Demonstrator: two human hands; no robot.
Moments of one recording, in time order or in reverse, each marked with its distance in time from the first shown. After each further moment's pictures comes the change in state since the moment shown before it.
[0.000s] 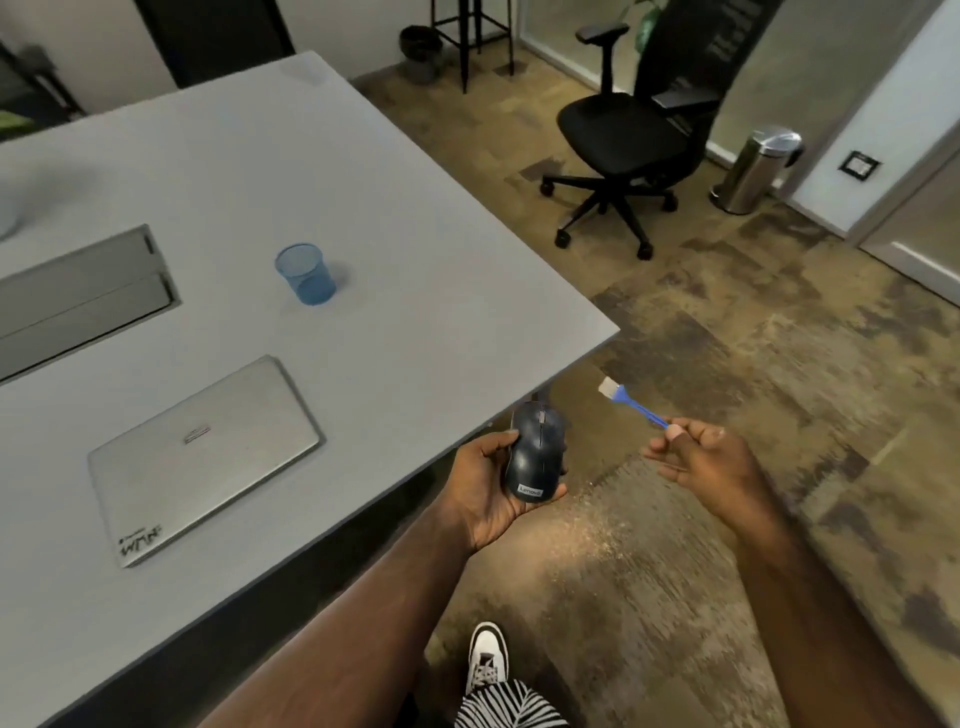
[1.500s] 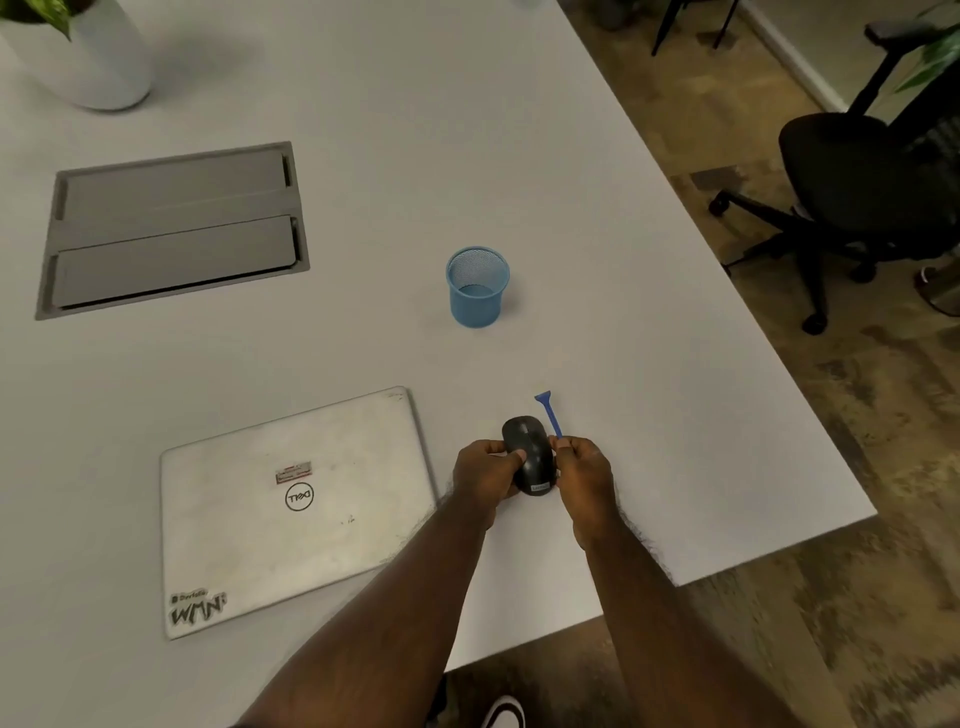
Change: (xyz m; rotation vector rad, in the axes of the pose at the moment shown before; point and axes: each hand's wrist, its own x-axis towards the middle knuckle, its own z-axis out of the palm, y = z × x) left_hand 0.124 0.234 -0.235 0.400 0.790 0.216; right_hand 0.178 -0.004 0.434 -0.331 -0.145 0.030
